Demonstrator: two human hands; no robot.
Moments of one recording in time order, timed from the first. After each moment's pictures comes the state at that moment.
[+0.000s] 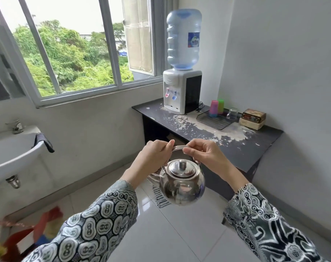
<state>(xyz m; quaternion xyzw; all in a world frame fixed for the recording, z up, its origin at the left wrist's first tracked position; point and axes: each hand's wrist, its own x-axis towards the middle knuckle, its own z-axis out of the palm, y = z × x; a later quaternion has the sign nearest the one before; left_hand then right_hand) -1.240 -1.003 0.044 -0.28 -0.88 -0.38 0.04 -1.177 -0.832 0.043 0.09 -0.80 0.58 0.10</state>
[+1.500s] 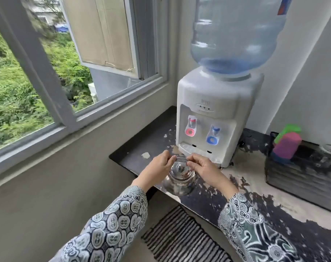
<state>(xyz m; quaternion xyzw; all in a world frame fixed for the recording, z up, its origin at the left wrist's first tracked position) -2.113 -0.888 -0.057 -0.36 -0.85 -0.34 -0.16 -2.015 -0.743 -0.075 -0.12 -0.83 0.54 0.09</state>
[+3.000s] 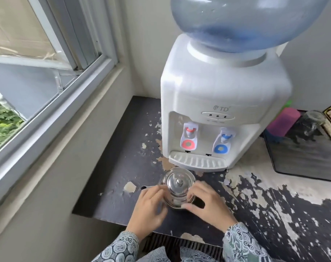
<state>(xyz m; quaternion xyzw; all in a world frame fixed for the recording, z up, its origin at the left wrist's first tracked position) -2.273 -0.861 -0.197 -0.61 -0.71 -0.33 -0.11 -2.103 -0.734 -0.175 -0.25 -0.91 0.29 0.18</state>
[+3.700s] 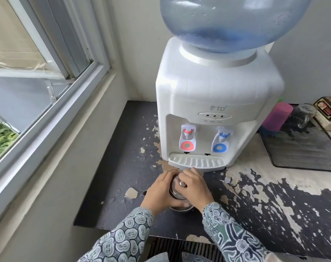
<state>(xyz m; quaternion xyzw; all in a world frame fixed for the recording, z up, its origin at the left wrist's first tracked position) -2.286 -0.803 -0.188 -0.60 -0.71 -0.28 -0.26 -2.167 -0.722 -0.198 -0.35 -0.89 0.16 0.25</state>
